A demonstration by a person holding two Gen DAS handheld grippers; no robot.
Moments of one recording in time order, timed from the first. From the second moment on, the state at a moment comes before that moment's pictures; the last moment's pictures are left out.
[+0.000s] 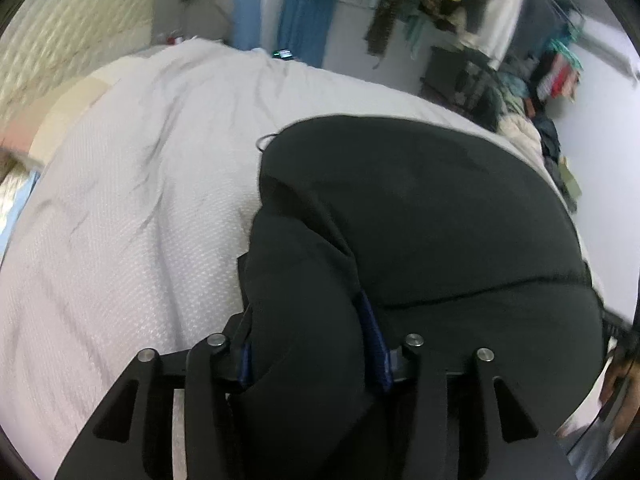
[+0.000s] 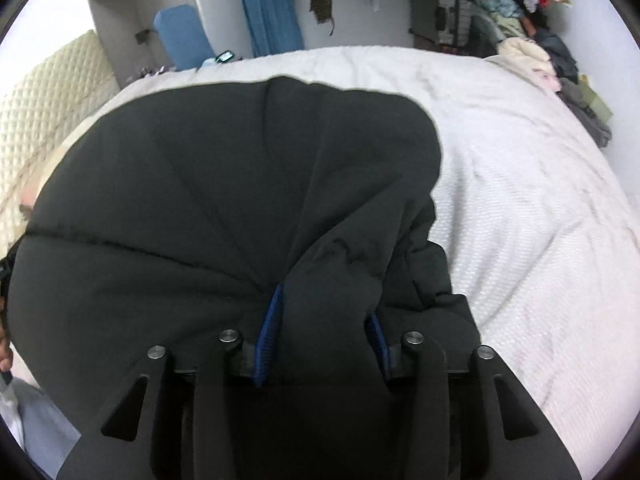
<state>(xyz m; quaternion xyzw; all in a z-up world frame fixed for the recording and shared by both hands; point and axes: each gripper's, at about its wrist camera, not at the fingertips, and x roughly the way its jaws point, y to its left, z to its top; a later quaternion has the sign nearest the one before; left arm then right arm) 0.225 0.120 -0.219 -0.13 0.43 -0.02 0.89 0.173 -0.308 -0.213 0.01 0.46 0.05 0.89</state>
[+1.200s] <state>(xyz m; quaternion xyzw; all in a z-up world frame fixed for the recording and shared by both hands) -0.076 0.002 0.067 -0.04 0.16 -0.05 0.98 -0.047 -0.260 0.039 0.04 0.12 0.11 0.98</state>
